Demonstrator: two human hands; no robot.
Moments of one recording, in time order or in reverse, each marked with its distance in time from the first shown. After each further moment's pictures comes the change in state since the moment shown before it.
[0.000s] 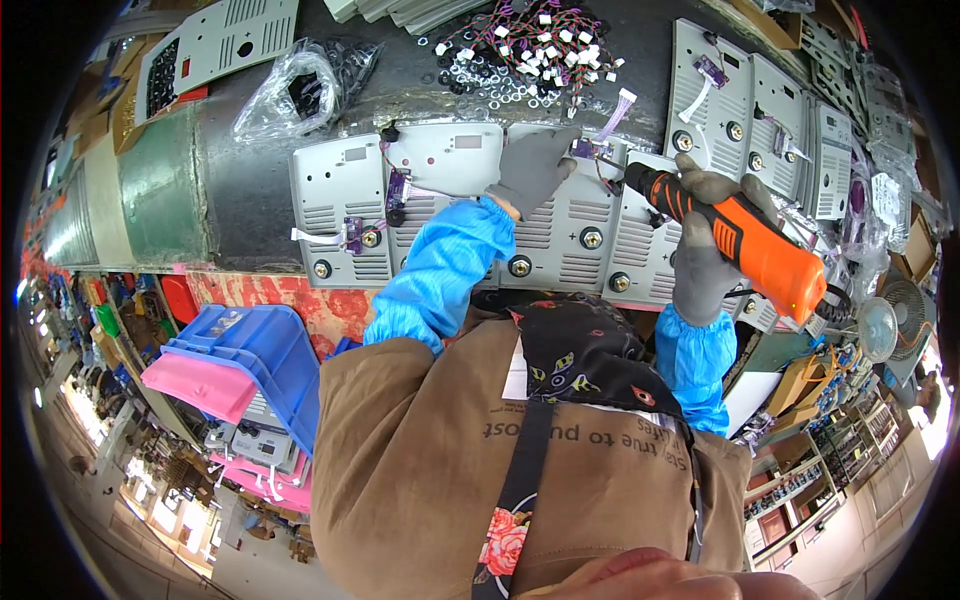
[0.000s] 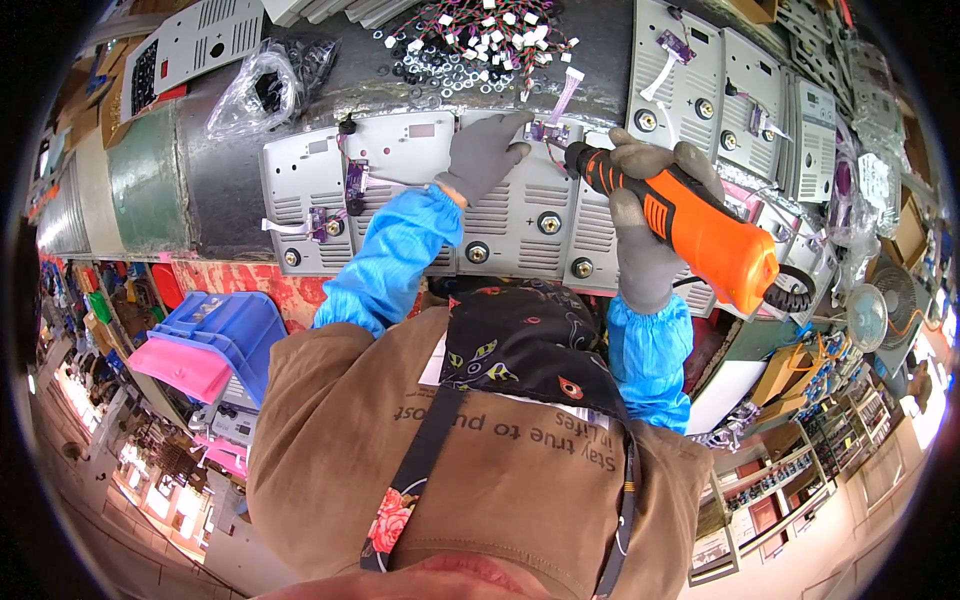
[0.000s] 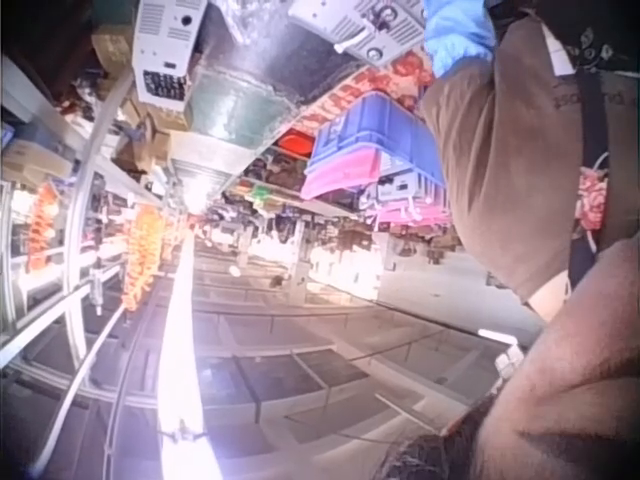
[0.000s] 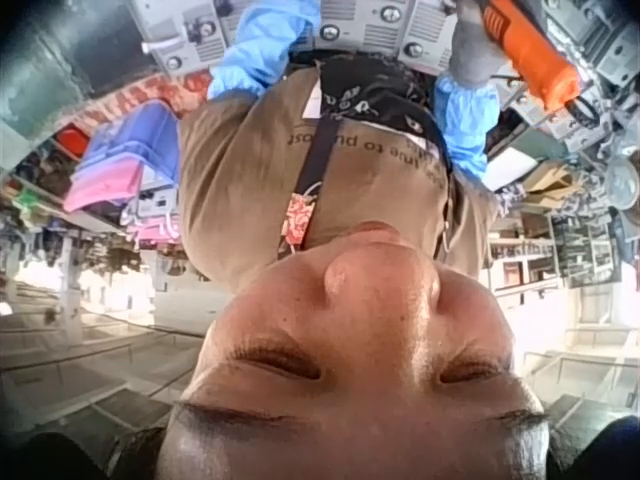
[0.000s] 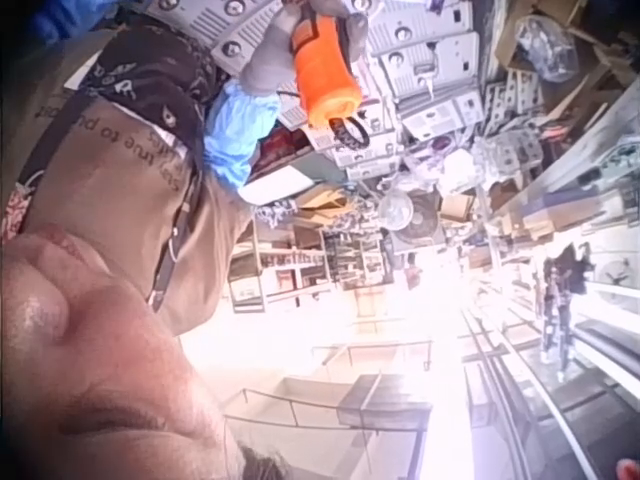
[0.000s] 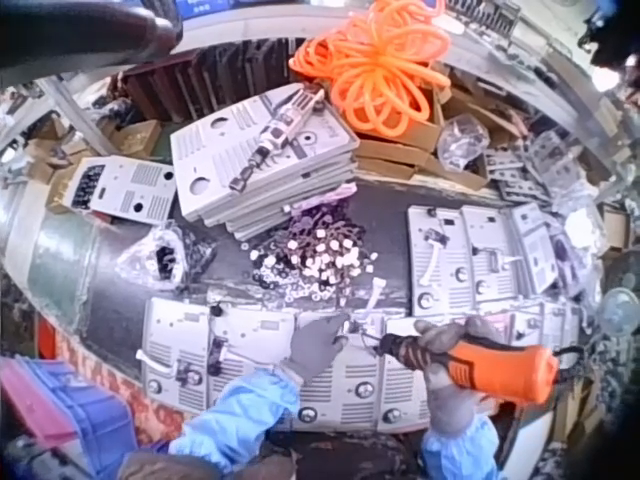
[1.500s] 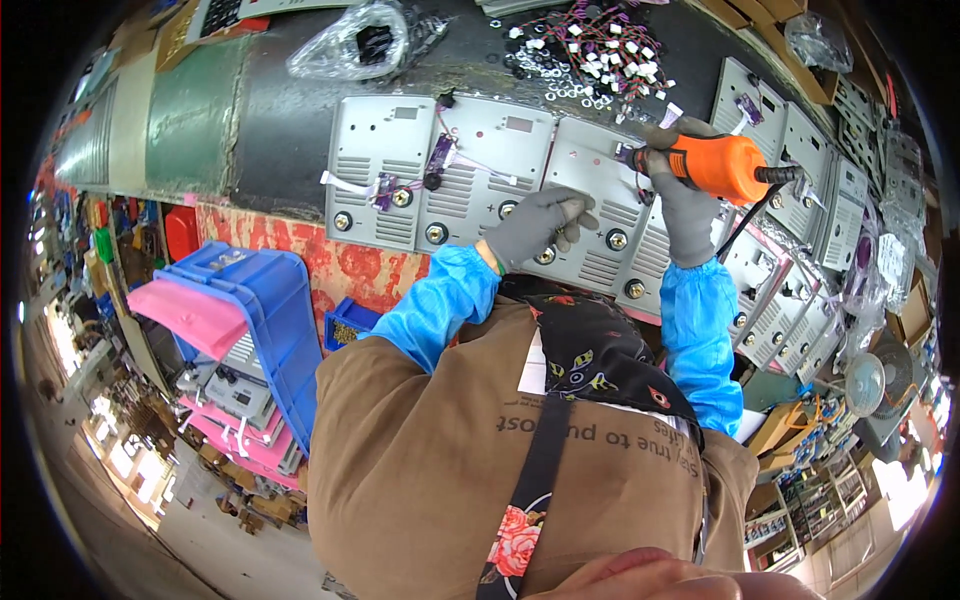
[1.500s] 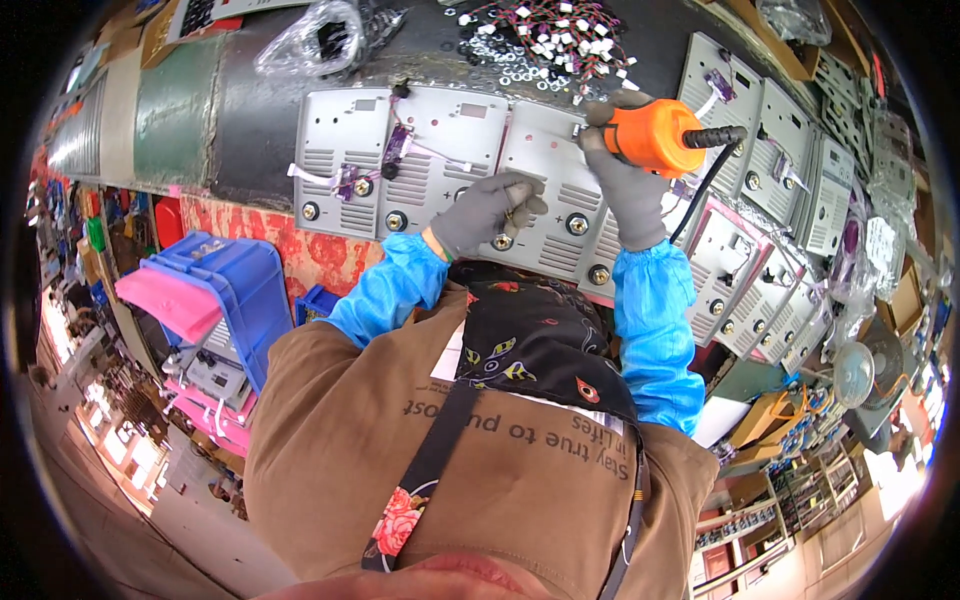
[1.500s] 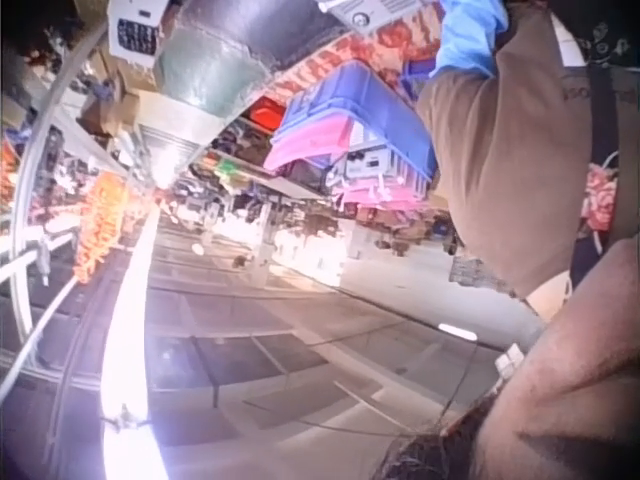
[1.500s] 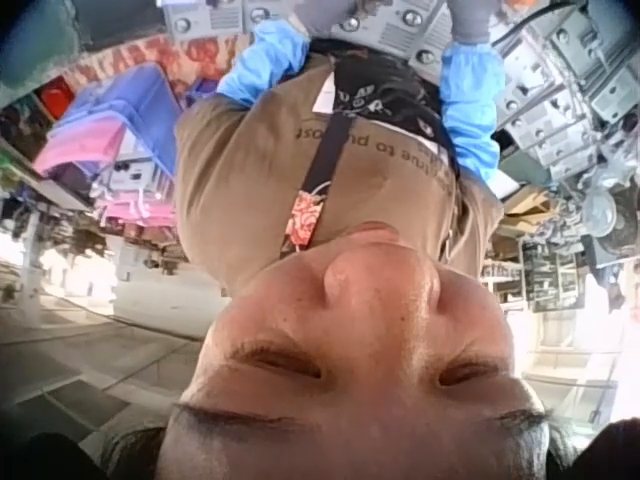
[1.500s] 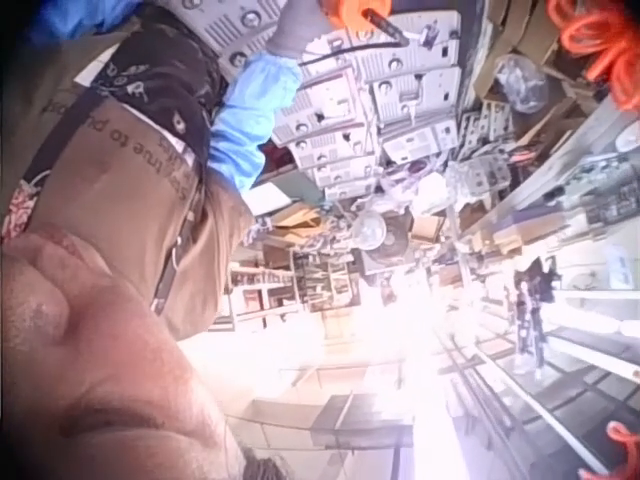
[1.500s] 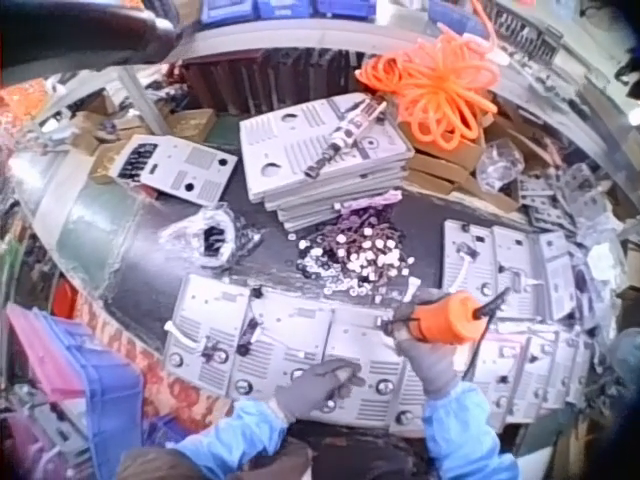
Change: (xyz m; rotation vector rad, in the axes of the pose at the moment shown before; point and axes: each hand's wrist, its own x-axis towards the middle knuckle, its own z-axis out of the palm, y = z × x) left_hand -0.104 0.022 -0.039 -1.496 -0.236 -0.508; right_hand 0.010 0.042 0.041 -0.104 -0.166 0.265
